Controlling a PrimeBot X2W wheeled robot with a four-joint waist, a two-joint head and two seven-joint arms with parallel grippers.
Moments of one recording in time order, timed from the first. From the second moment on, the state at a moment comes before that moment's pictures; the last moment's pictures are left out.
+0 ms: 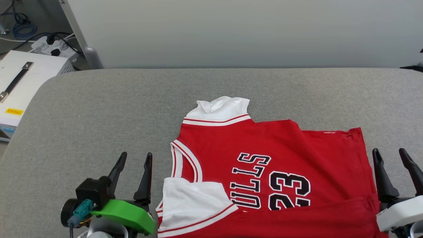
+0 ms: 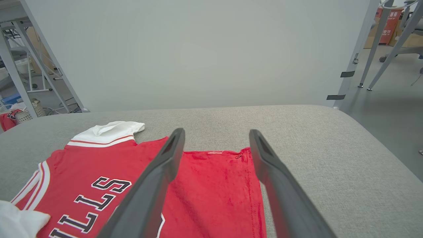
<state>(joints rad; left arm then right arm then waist) -0.05 0.41 -0.43 0.02 -0.59 0.18 -0.26 0.11 -0.23 -0.11 -0.13 0.35 0.13 -0.02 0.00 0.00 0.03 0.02</state>
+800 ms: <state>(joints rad) -0.62 0.51 -0.58 0.18 -0.60 -0.12 0.38 -0.01 -0.22 -0.04 -0.22 0.32 0.13 0.00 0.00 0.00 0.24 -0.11</state>
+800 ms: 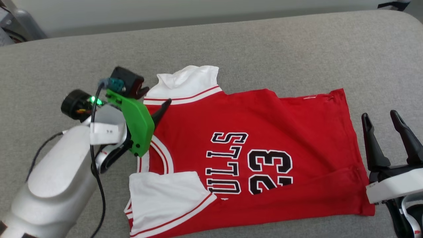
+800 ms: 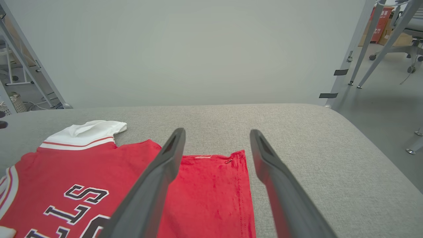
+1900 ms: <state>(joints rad) -1.09 0.62 -0.96 0.60 -0.81 -0.13 0.41 -0.14 -0.16 0.04 -0.11 0.32 0.13 -0.09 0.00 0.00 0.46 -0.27</state>
